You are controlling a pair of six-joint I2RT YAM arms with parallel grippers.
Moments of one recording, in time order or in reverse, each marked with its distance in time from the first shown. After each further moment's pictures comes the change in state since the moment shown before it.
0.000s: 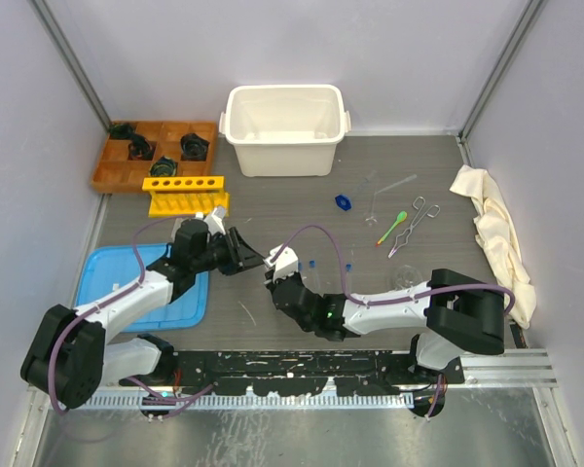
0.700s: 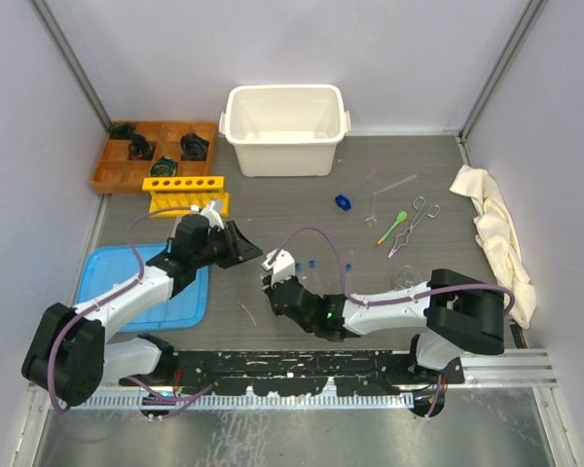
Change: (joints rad) left arm 0.003 0.013 0.056 -0.051 -0.142 0.090; right arm -0.018 0.001 0.001 -0.060 -0.136 0.054
